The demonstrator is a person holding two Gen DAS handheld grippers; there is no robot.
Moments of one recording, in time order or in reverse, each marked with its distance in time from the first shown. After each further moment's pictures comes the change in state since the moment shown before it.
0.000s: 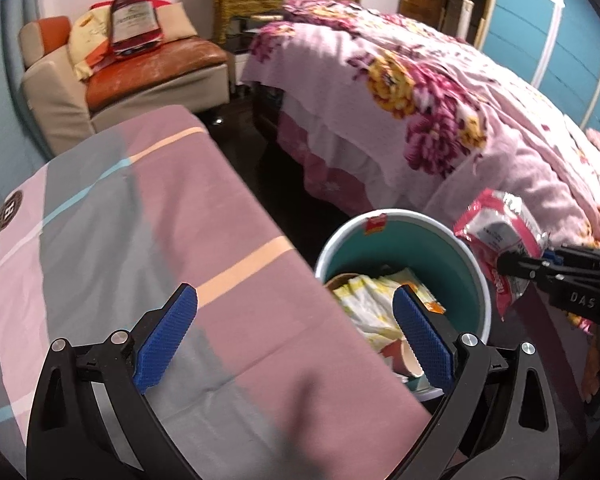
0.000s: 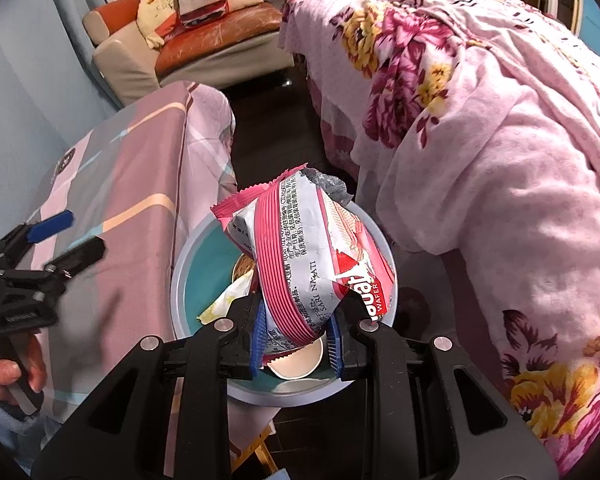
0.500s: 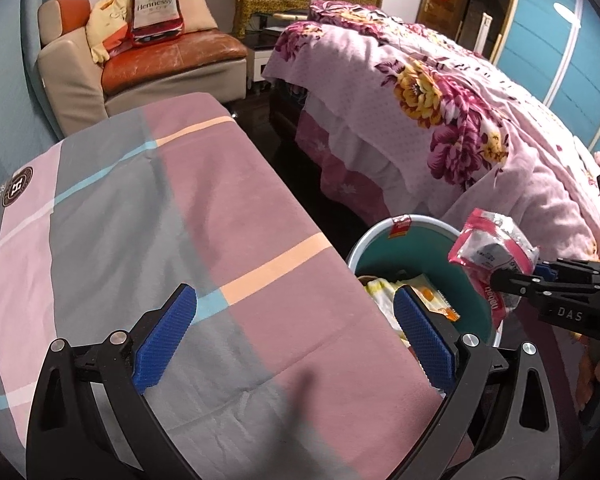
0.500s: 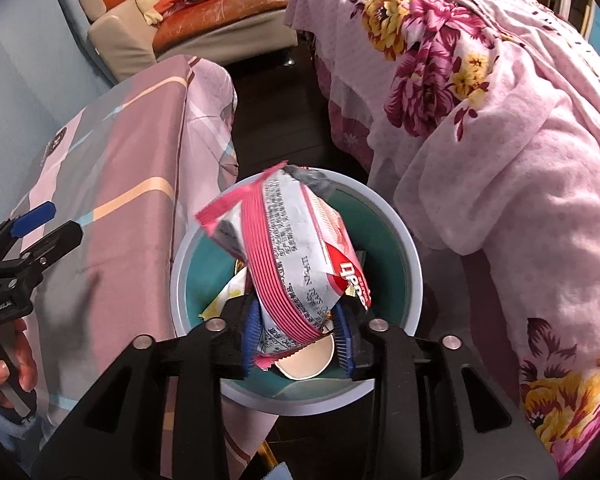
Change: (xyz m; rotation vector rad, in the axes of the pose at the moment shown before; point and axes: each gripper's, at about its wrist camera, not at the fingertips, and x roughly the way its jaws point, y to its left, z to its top) left arm 0.003 0.028 -0.004 -0.058 -0.001 0.003; right arm 0.026 0.024 0.008 -0.032 0.072 -0.033
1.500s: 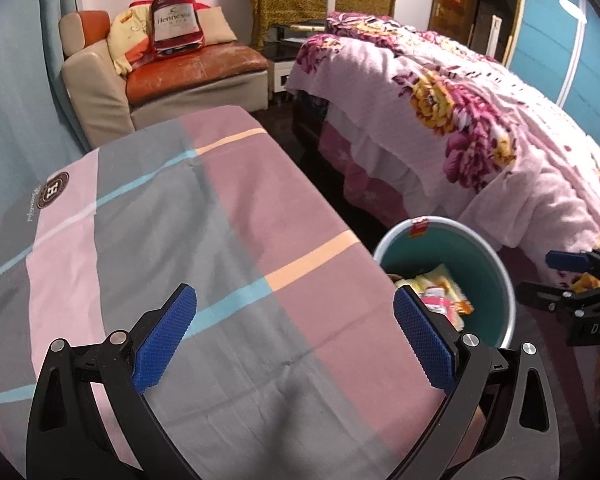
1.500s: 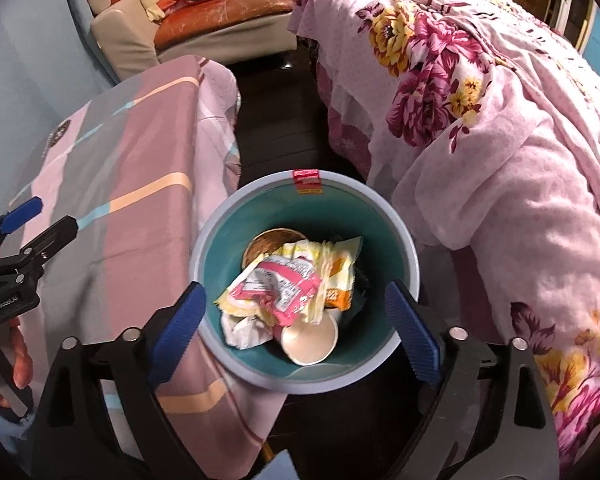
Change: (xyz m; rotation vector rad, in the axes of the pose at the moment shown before) left arm -0.036 0.010 -0.010 -0.001 -0.038 0.072; right arm -0.032 0.026 -0.008 -0.024 -0.017 -0.034
